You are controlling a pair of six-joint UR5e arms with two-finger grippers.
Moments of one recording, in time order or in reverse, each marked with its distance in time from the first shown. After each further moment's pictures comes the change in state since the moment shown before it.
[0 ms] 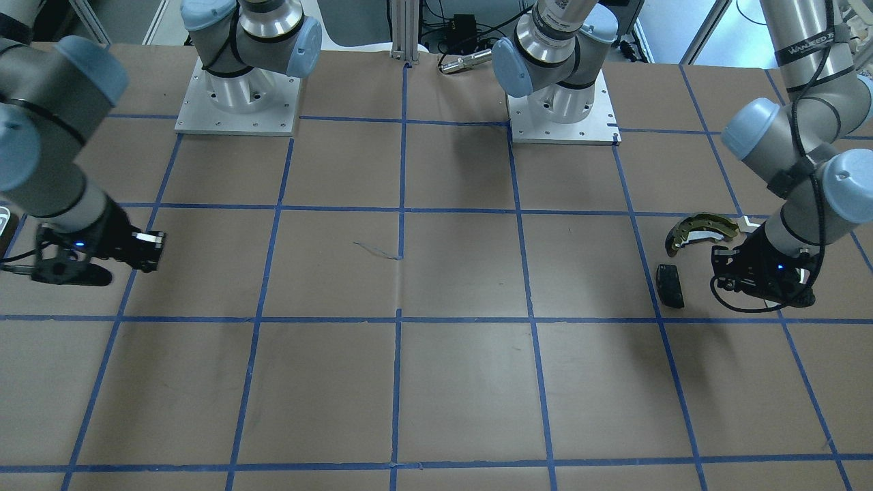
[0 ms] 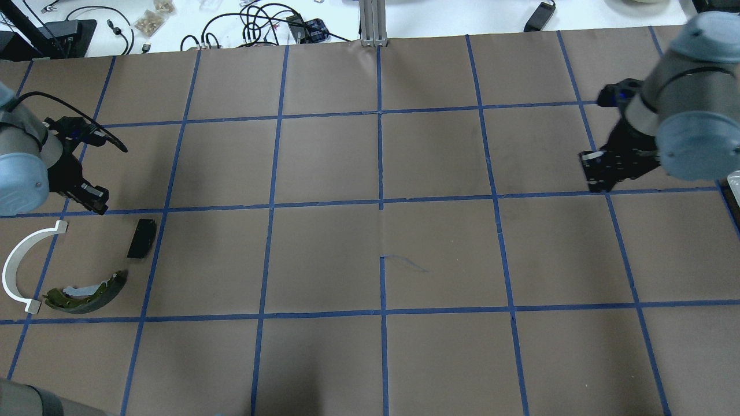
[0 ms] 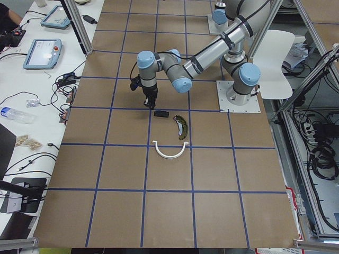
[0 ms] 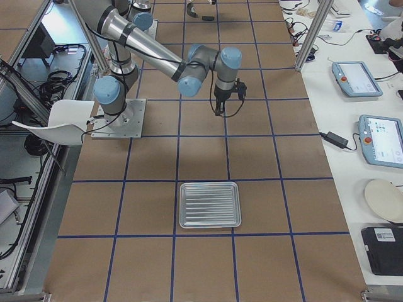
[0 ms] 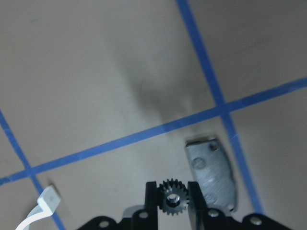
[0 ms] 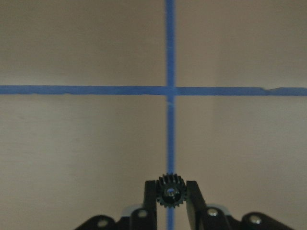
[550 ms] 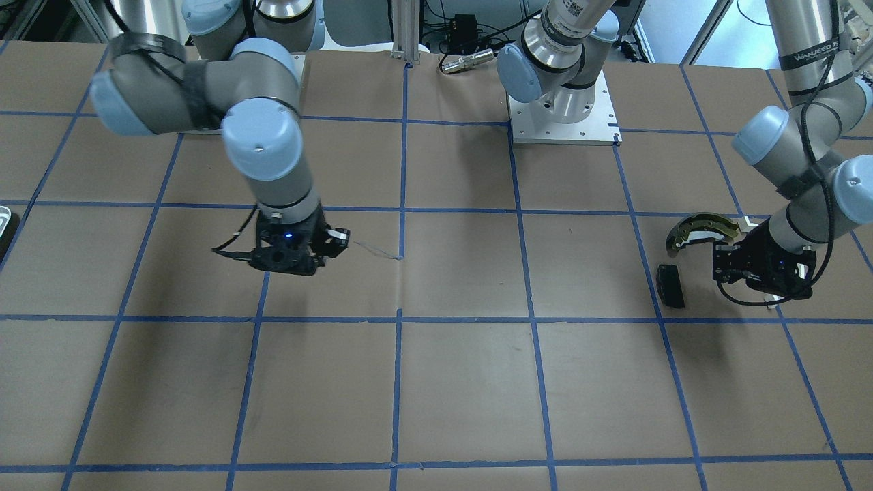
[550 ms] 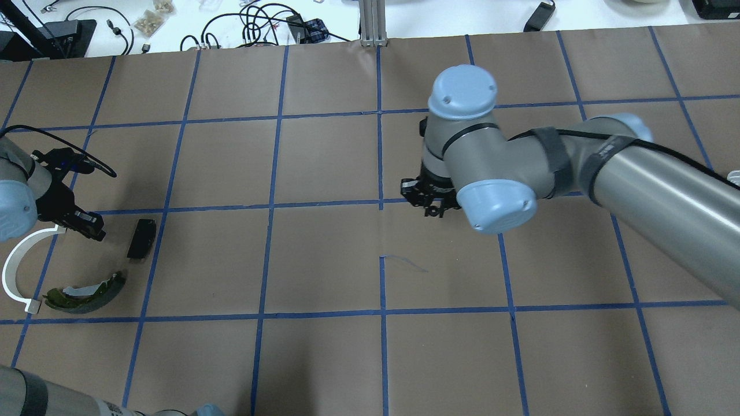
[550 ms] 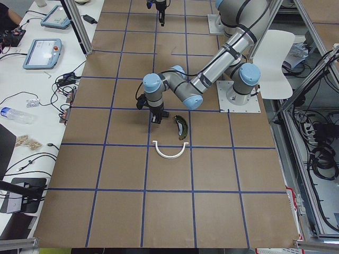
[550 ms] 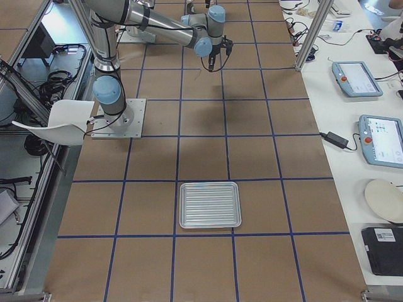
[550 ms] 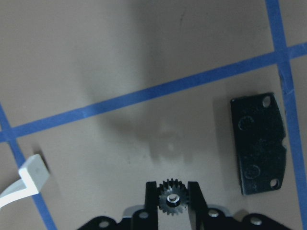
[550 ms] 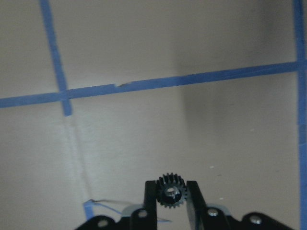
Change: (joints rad) left arm 0.069 -0.026 -0.081 0.037 -0.034 0.015; right arm 0.496 0.102 -0.027 -0.153 0.068 0.549
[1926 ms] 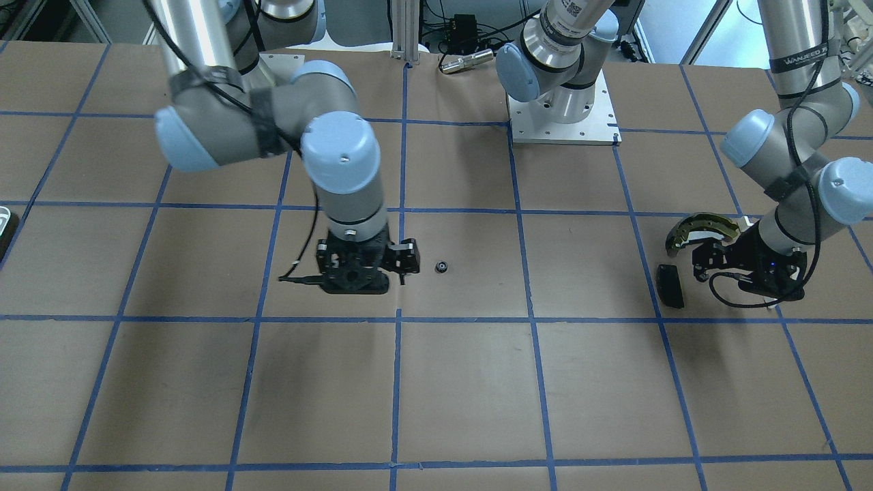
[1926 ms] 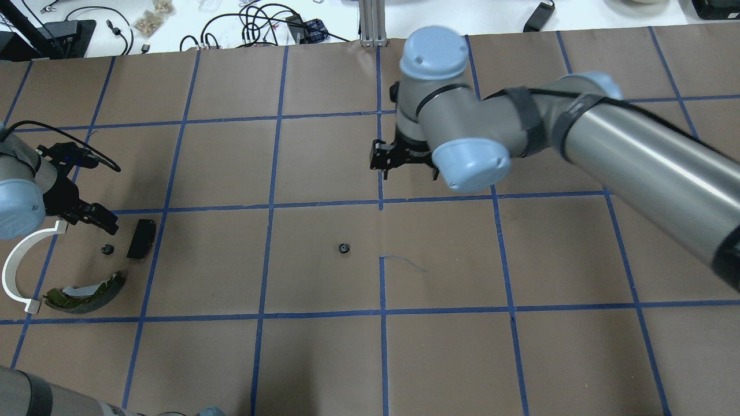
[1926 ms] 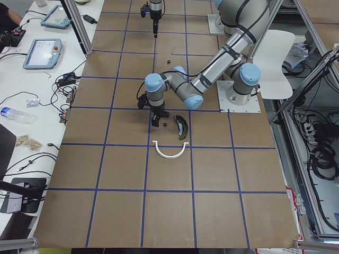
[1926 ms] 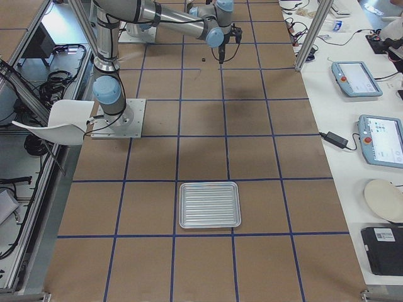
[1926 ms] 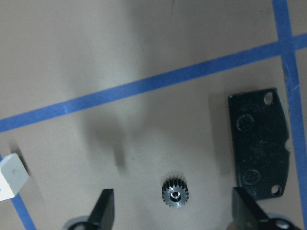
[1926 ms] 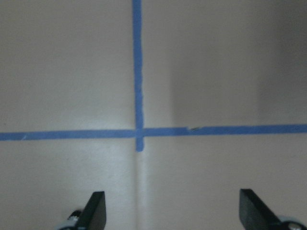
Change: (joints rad) left arm -0.053 0.011 0.039 0.014 0.006 -0.036; right arm -0.084 0.033 -0.202 0.128 0.021 -0.175
